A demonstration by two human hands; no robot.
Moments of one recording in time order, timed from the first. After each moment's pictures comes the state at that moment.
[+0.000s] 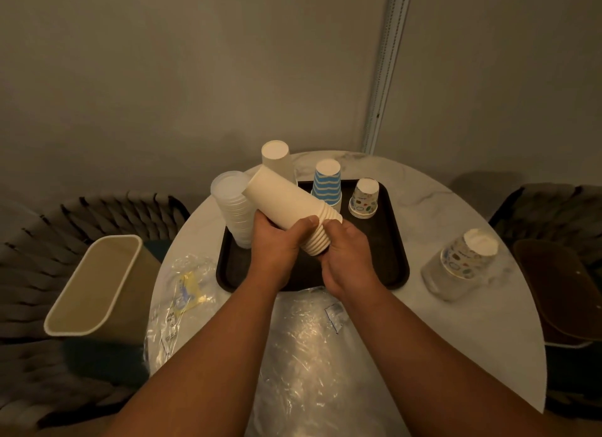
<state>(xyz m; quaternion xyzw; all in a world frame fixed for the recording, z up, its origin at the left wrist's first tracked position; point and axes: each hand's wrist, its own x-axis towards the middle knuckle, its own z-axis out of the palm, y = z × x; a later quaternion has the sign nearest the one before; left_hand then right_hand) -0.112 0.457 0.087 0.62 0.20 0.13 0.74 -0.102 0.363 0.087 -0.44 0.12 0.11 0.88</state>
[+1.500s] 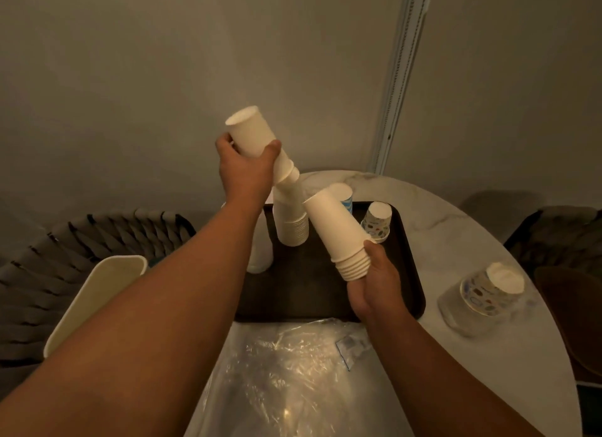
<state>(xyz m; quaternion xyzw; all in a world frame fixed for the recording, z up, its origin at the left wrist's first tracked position) 0.000 0.527 0.169 0.72 0.25 0.28 0.59 -0.068 0.345 0.068 -0.32 0.26 0.07 0.91</state>
